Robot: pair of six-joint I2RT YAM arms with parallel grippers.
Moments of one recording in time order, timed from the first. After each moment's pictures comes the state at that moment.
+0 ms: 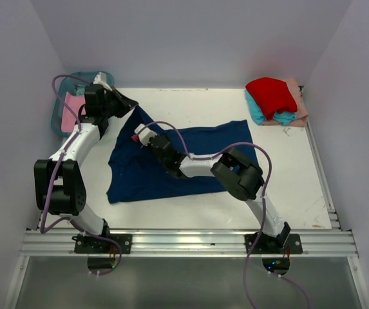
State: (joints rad) left arm -0.03 1.62 1.21 0.01 0.35 -0.79; right arm 0.95 2.27 1.46 0.53 0.42 -0.35
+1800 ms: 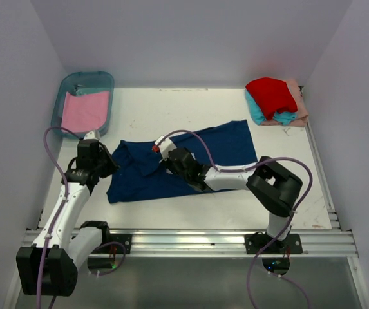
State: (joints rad) left arm -0.03 0.93 0.65 -0.50 0.06 -0.55; right arm 0.99 1.84 1.01 0.37 0.34 -0.12
